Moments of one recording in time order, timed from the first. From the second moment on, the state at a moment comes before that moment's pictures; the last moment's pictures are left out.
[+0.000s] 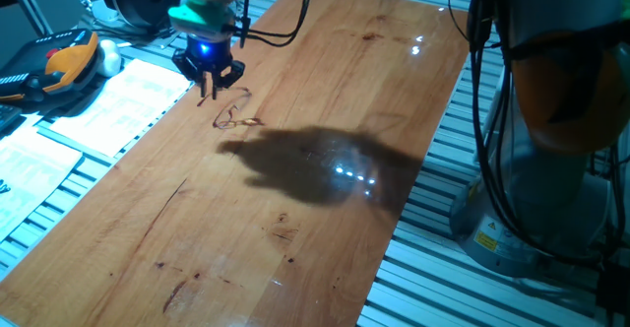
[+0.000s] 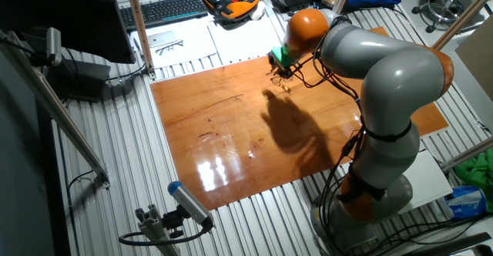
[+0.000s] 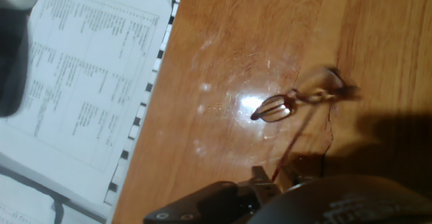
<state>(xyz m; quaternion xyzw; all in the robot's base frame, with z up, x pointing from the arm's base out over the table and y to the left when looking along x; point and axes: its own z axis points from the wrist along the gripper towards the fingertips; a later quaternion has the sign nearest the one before) 0.607 0.050 0.155 0.55 0.82 0.07 0.11</state>
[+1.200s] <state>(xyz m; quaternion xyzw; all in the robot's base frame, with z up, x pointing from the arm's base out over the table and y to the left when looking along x) 0.600 0.068 0.134 0.48 0.87 0.00 0.08</state>
